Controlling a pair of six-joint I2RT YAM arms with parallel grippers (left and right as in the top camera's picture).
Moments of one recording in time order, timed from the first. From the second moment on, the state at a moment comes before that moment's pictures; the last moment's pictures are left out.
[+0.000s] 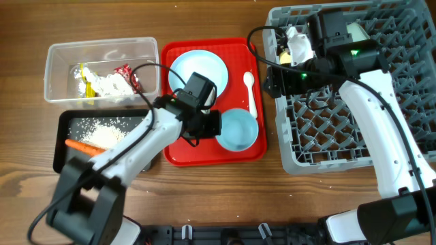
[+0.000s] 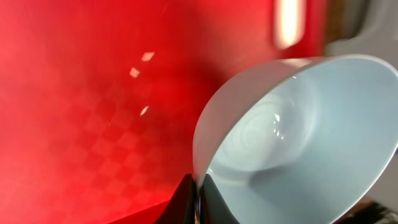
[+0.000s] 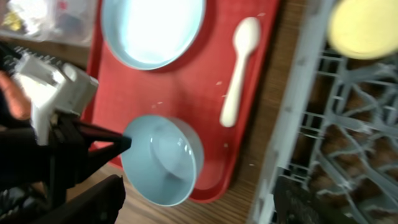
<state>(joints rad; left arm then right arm) -0.53 1.64 1.08 -0.68 0.30 -0.55 0.23 1.63 1.62 -1.20 -0.33 0.04</state>
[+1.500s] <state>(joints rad) -0.48 1.39 1.10 -0.73 0.25 -0.55 0.47 1.63 1.40 -1.01 -0.18 0.08</state>
